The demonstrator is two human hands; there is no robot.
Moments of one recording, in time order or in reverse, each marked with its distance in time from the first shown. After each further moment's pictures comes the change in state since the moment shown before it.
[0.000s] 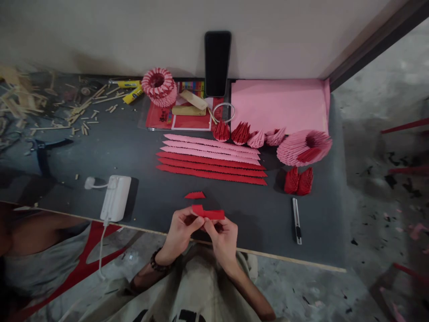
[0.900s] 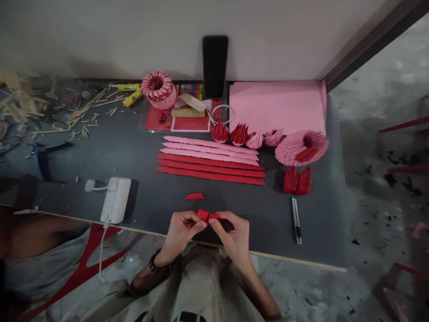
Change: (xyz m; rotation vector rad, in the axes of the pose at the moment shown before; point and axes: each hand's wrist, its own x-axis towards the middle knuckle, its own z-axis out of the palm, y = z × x) left_hand 0.001 0.006 -0.004 0.315 0.018 -0.005; right_hand 0.019 -0.010 -0.035 -0.224 -0.089 -0.158
